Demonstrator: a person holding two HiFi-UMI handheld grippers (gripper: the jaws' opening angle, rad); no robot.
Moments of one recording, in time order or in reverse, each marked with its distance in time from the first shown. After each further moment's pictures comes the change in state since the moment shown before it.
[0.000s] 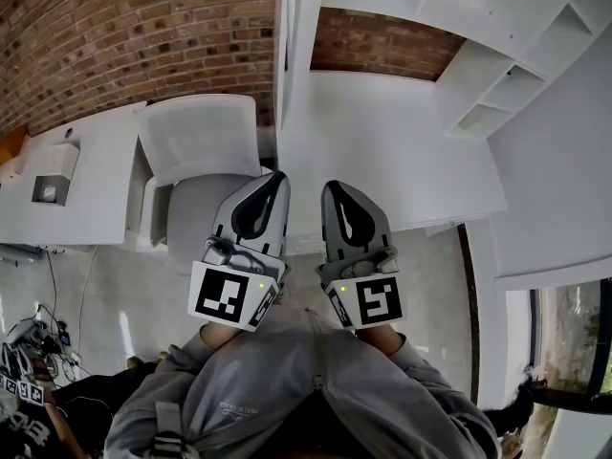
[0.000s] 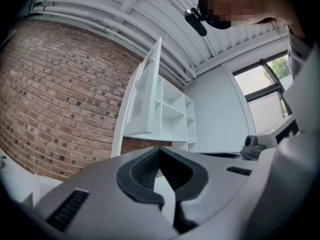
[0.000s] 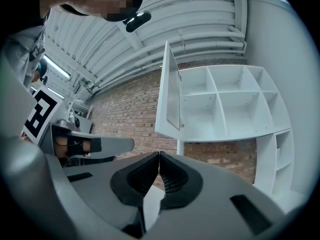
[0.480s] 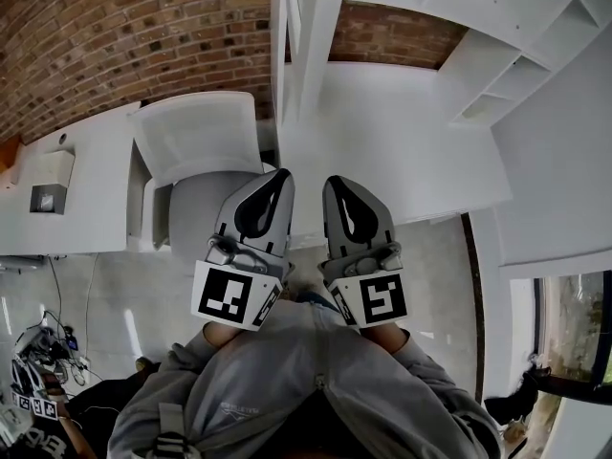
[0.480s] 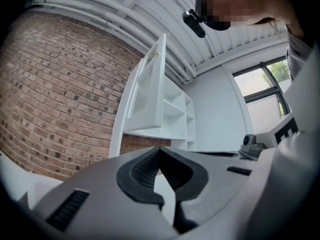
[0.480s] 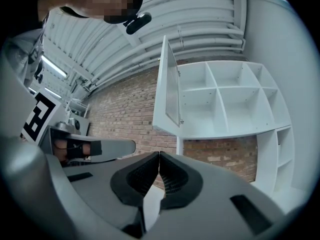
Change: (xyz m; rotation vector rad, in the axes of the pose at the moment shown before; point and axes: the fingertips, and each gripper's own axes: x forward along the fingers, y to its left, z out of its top) left arm 0.019 0.018 -0.010 -0.021 0.021 -0.039; right arm 0.026 -0.003 -0.010 0.012 0.024 -0.019
